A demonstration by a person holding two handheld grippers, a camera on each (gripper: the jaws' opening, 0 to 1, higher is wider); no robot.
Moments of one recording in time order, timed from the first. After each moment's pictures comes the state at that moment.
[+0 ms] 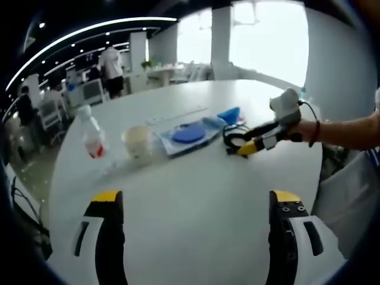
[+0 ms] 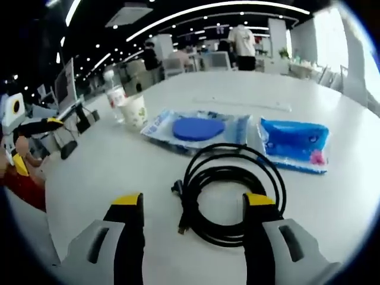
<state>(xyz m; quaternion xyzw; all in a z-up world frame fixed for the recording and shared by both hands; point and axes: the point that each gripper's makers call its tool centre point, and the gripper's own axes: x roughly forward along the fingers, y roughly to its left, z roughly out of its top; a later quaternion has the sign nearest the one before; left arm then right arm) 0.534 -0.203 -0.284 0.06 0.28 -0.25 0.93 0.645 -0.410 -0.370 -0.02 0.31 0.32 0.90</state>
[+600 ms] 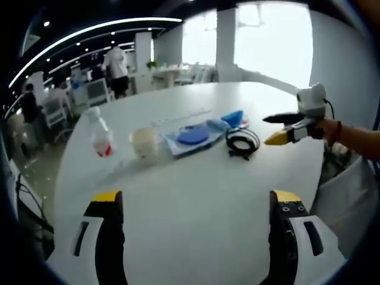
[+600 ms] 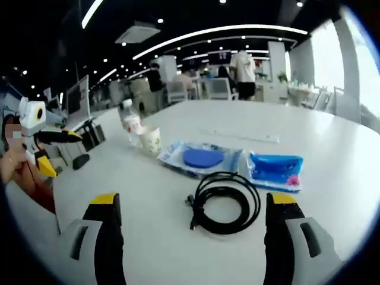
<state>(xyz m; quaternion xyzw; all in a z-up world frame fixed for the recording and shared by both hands) 0.522 -0.196 -0.268 0.06 0.28 -0.23 0.93 0.610 -0.438 -0.291 -0.05 0.23 0.31 0.92</state>
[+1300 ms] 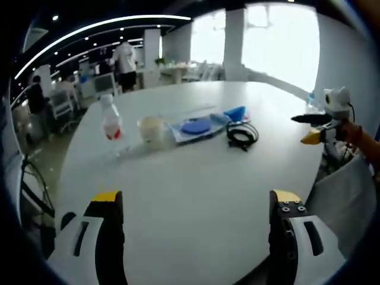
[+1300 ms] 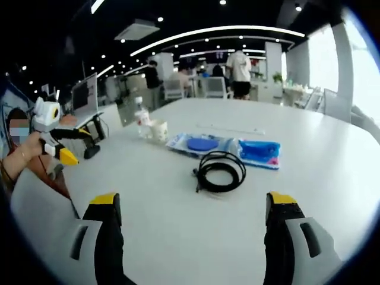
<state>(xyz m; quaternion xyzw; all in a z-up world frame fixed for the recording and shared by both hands) 0.481 -0.183 -0.278 0.04 0.29 -0.20 0.93 0.524 -0.473 -0.284 -0.04 0.24 0.29 0.92</state>
